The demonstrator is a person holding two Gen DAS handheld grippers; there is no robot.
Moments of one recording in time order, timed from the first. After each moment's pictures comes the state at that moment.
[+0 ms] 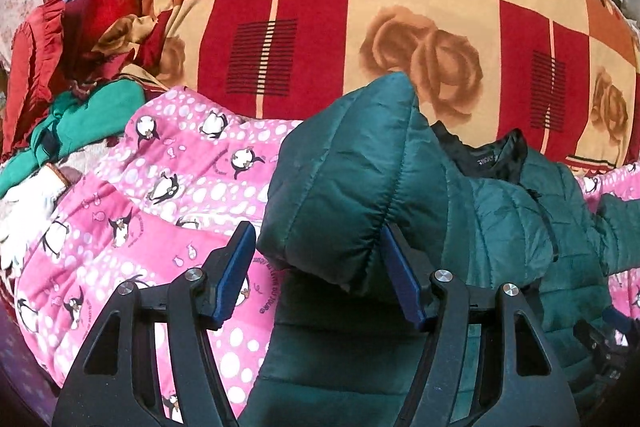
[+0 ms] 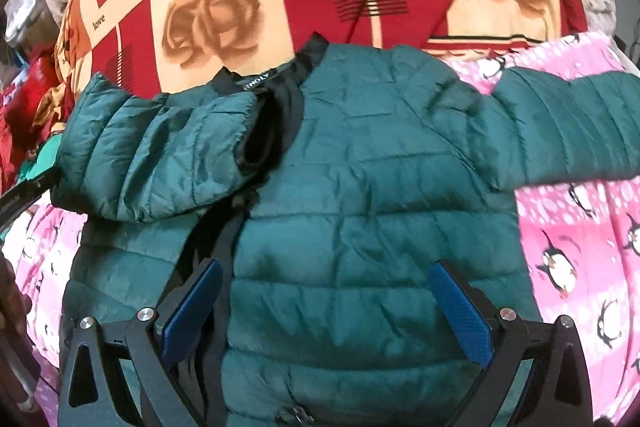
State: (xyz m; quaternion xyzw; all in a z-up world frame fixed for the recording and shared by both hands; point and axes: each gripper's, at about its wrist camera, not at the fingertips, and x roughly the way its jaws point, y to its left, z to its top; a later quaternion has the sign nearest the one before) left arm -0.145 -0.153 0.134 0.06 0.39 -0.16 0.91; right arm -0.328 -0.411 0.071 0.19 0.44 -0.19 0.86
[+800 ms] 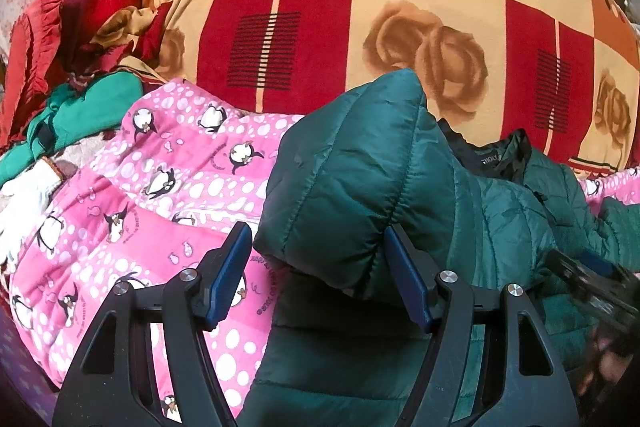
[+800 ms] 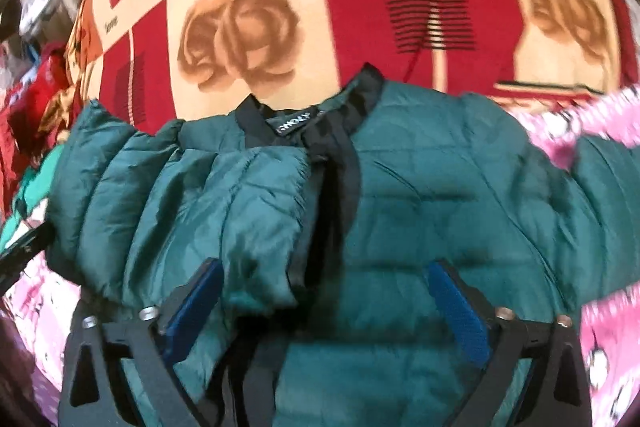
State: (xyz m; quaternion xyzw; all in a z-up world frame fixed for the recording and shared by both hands) left arm -0.138 -0.153 0.130 0.05 0.40 -0.16 0.90; right arm -0.233 -0.417 0.066 0.16 0.43 -0.15 0.88
